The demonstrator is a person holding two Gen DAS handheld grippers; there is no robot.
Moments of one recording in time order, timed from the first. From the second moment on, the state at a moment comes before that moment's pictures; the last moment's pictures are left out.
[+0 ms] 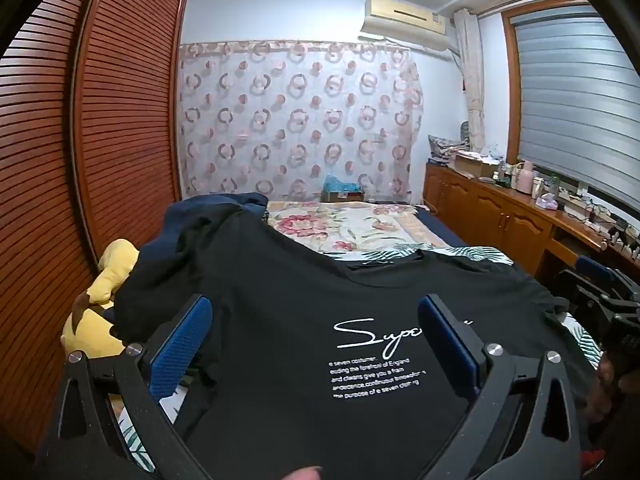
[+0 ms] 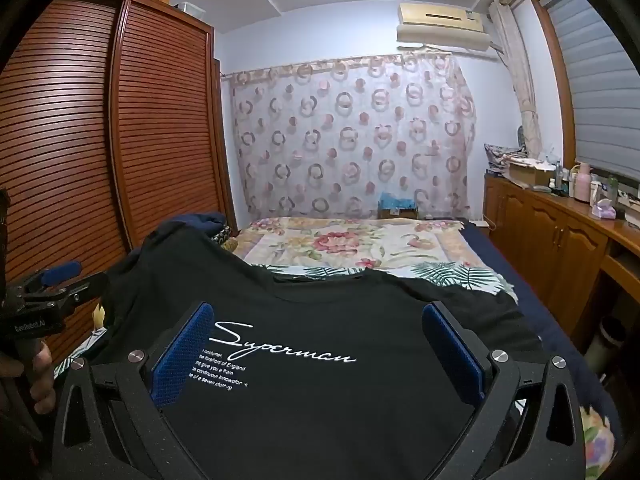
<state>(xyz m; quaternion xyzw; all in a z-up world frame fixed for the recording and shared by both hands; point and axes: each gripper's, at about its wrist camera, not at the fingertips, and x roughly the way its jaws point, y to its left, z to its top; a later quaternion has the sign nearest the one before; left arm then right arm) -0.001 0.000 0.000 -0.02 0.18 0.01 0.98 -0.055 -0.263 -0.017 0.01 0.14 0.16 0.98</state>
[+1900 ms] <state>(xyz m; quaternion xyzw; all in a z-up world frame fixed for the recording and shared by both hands) -0.001 -0.004 -0.001 -0.01 0.19 0.01 0.98 -0.054 -0.263 -0.017 0.01 0.14 0.15 0.98</state>
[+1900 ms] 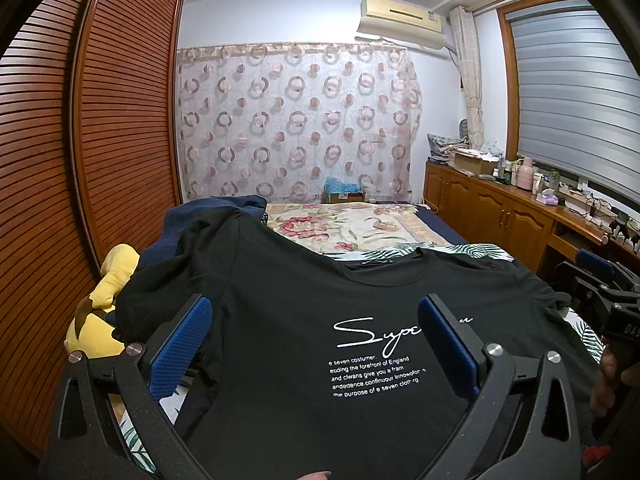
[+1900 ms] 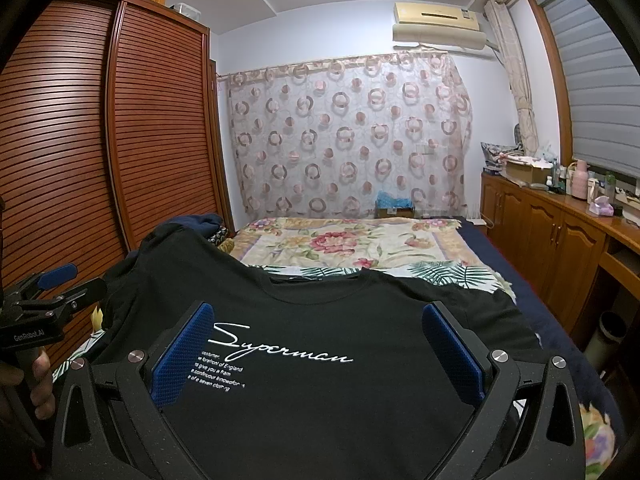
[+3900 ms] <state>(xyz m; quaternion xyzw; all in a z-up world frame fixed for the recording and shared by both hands) 0.018 0.076 -0.025 -0.02 0.24 0.04 0.97 -0.015 -0.248 -0.016 -0.02 0.17 0.22 0.96</state>
